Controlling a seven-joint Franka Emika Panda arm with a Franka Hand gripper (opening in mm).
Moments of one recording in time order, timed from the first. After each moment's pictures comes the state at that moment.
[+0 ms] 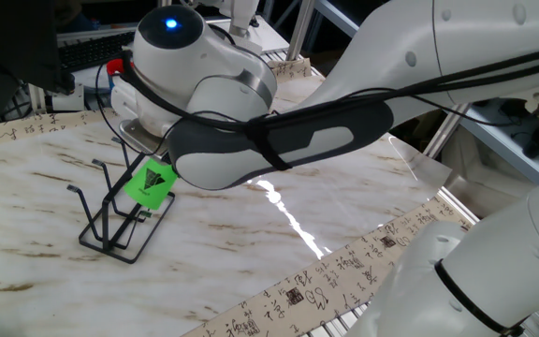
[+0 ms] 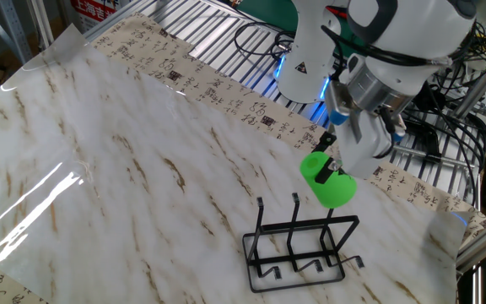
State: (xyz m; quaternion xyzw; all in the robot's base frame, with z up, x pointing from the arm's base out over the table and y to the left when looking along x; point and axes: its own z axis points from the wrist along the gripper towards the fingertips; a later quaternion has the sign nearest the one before) arm 0.428 0.188 0.282 0.52 0.84 0.00 0.16
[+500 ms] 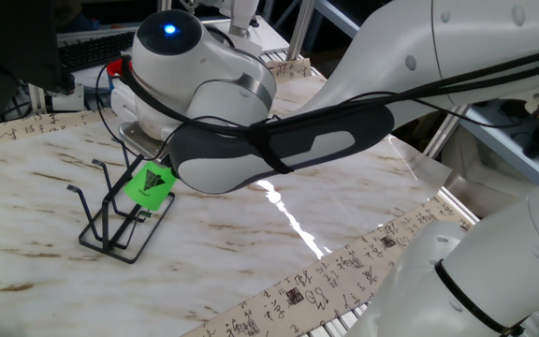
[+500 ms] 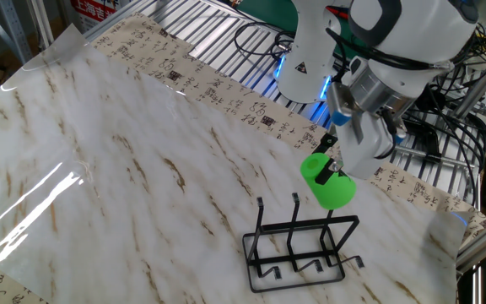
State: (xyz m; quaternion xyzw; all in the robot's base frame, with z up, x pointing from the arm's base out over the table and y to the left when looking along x) arm 0.427 0.189 0.280 0.52 0.84 0.00 0.17
